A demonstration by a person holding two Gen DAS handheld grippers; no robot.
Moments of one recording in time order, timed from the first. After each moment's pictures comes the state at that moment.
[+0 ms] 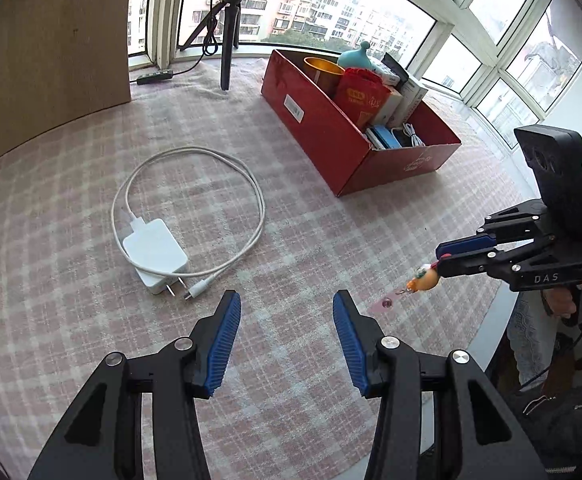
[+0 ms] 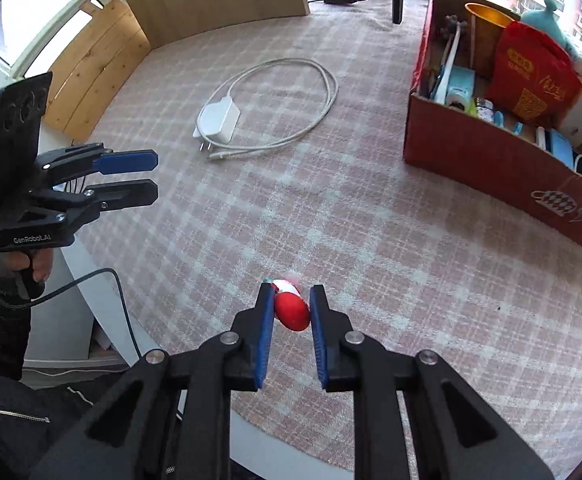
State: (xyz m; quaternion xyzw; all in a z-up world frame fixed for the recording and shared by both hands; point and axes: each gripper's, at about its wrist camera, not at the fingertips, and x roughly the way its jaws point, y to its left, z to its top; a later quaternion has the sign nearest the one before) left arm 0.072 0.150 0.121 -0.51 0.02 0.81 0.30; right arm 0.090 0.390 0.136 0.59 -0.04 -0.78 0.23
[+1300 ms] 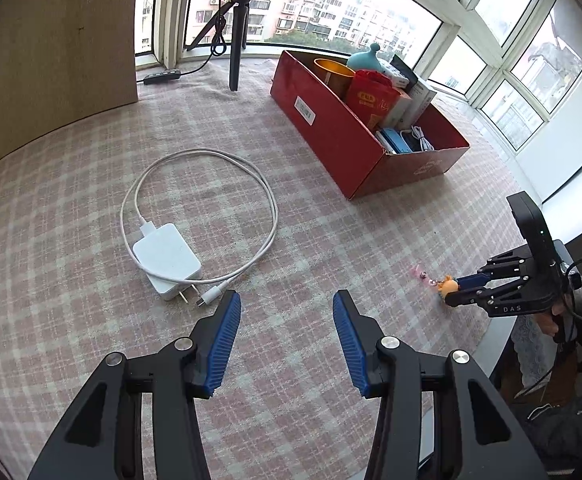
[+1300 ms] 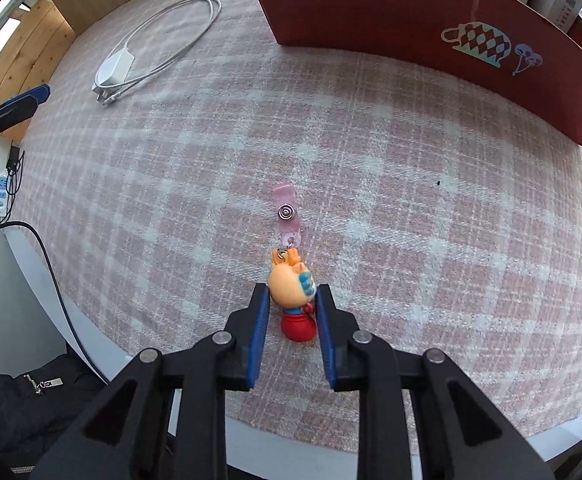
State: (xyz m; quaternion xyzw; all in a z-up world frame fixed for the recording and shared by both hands) left arm 0.065 0.143 0.114 -0.52 0.02 0.80 0.29; right arm 0.135 0.420 0.059 0.65 -0.03 -0.75 0.13
